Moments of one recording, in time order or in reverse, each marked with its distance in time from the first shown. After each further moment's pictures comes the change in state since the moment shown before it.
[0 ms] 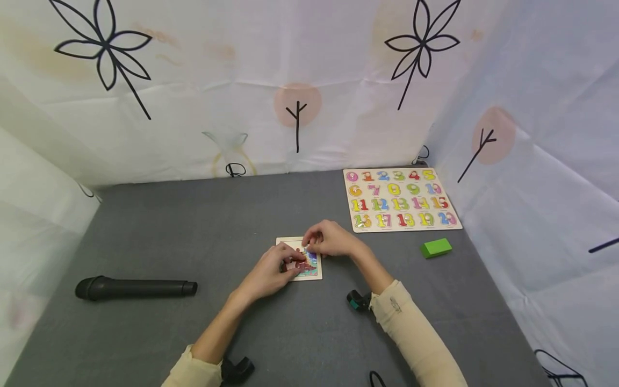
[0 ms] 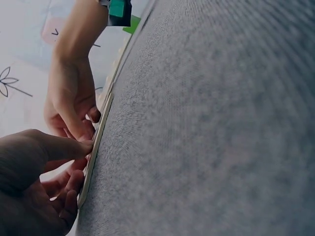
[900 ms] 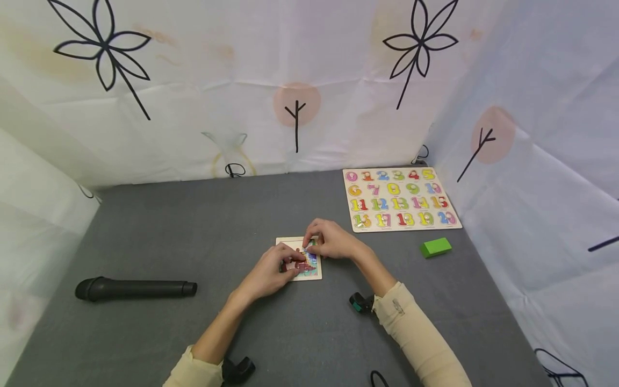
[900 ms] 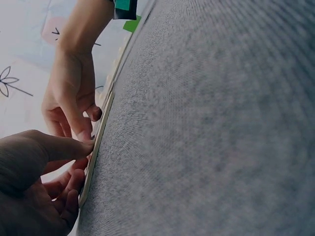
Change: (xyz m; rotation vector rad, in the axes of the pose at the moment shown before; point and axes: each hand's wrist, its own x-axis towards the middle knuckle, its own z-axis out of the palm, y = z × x) left_hand -0.001 0.002 0.001 -0.020 -0.017 -0.053; right_hand -0.008 -0.001 0.002 -0.072 0.055 -0.090
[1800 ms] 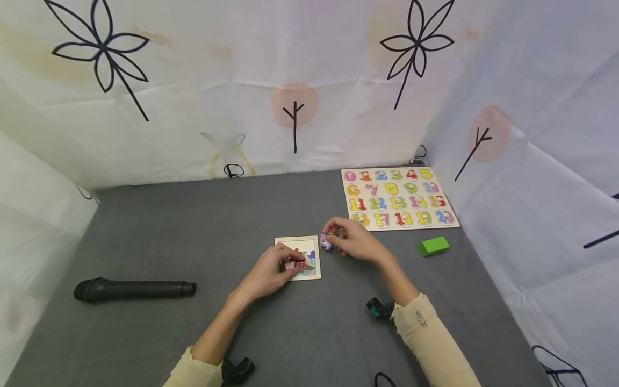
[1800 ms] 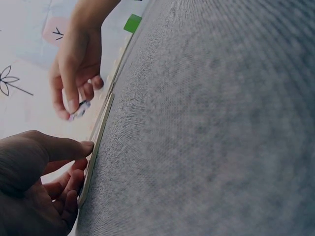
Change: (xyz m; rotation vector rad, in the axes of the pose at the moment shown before) left_hand -0.001 -0.001 0.000 -0.005 0.025 0.003; right_hand -0.043 0.002 -0.020 0.167 0.148 0.161
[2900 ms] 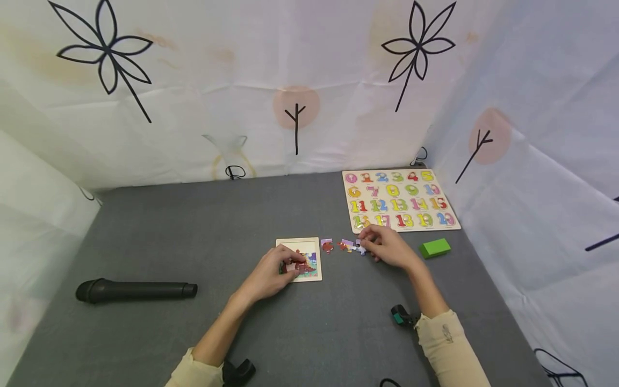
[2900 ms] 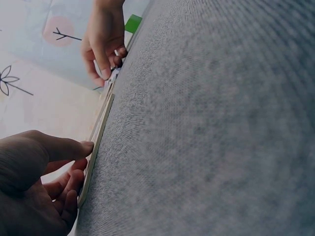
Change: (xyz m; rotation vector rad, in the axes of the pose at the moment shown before) left_hand -0.002 -0.001 0.001 -0.005 0.005 0.030; right_hand -0.048 0.037 -0.037 -0.093 0.103 0.131
